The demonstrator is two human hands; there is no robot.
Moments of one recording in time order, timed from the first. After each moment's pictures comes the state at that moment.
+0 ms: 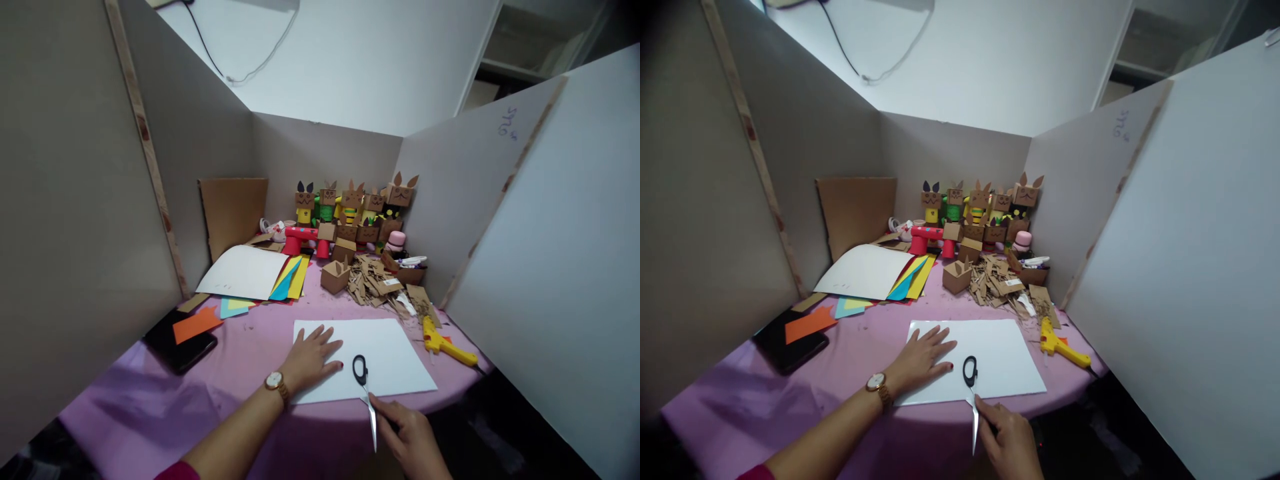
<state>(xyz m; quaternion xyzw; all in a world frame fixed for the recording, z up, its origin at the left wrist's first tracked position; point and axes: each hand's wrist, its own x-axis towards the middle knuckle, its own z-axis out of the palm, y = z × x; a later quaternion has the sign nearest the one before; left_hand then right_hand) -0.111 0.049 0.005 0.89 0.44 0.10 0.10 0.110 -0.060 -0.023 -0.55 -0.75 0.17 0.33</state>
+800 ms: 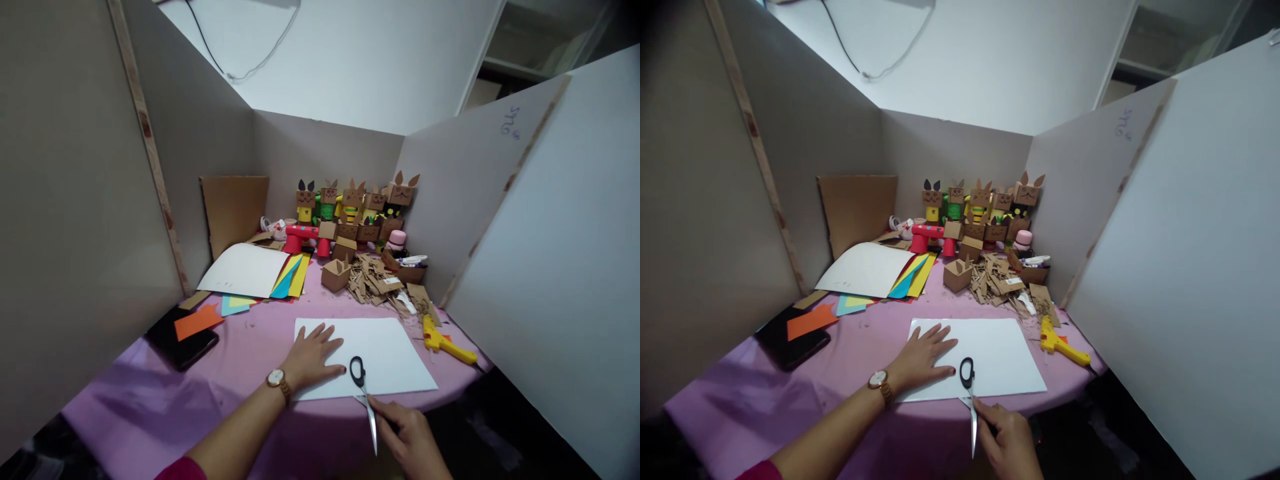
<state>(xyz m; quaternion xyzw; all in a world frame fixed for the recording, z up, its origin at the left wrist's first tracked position) -0.111 0.046 0.009 0.89 0.43 0.11 0.11 0.108 -0.064 -0.023 -0.52 -0.76 0.19 0.34</state>
